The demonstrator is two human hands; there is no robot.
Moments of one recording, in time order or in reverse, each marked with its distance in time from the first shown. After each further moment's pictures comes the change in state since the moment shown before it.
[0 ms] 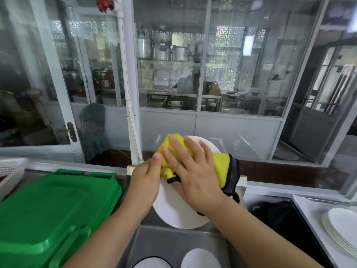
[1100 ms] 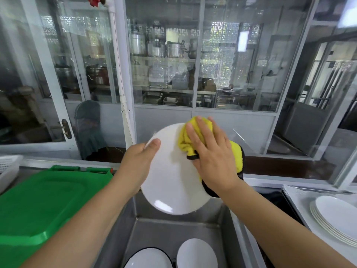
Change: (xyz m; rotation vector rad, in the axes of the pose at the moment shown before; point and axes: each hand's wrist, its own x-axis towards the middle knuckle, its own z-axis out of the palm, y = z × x) left_hand 0.002 0.026 -0.007 0.028 -0.079 -0.085; right_hand -0.013 0.039 -0.029 -0.178 0.028 0.130
